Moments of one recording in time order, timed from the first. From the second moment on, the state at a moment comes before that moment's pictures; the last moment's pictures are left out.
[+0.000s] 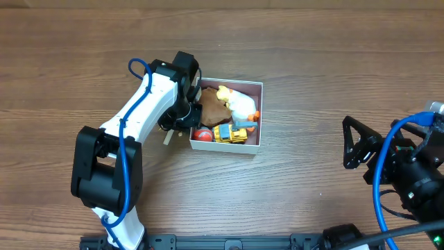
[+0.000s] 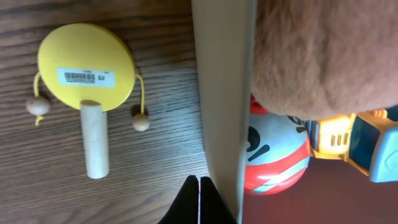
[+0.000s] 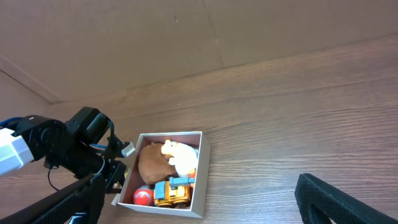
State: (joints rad) left arm -0.32 1.91 1.43 -1.15 0.14 -0.17; right arm 0.23 0.84 1.62 -1.25 0.00 0.35
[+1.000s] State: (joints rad) left arm -0.19 1.91 1.31 -1.04 0.04 0.15; right arm 0.23 0.84 1.62 -1.25 0.00 0.35
